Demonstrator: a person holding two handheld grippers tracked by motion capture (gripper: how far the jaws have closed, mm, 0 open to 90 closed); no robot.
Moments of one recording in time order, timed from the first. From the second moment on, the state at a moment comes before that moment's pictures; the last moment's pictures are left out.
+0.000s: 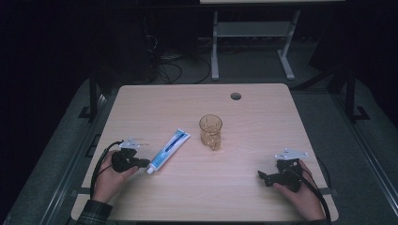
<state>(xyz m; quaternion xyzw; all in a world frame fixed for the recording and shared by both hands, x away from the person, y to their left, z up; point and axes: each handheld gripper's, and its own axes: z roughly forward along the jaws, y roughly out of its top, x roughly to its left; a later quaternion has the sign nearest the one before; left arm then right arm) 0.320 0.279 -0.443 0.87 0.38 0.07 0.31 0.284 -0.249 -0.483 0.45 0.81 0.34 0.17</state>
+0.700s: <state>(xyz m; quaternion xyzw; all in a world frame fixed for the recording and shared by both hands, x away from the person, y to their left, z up) 0.338 0.270 -0.409 0.86 0.39 0.11 0.32 0.284 -0.249 -0.483 0.45 0.81 0.34 0.17</state>
